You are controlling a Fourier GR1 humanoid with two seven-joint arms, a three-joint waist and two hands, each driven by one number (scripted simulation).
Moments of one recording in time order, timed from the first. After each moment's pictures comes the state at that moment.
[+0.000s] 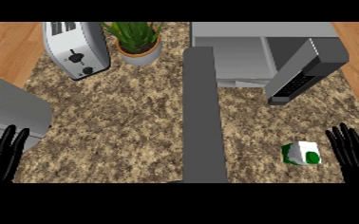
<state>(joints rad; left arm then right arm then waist) 0.42 0.04 0.17 -2.19 0.28 -0.32 -0.10 0.25 -0.18 -0.33 -1.47 -0.10 0.49 -0.53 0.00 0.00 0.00</state>
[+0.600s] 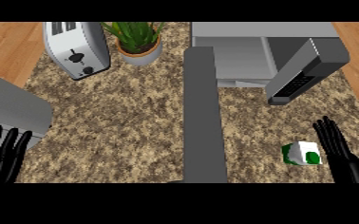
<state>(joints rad) 0.43 0.01 0.17 -2.18 0.27 -0.35 -0.13 0.11 -0.23 -0.30 -1.18 0.03 0.42 -0.71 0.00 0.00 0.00</state>
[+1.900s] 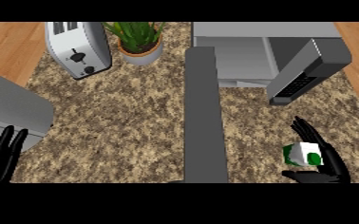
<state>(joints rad) 0.41 0.02 0.21 -2.18 0.30 -0.36 -0.08 -0.17 -0.34 -0.21 -0.54 0.12 0.39 -0.93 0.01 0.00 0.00</state>
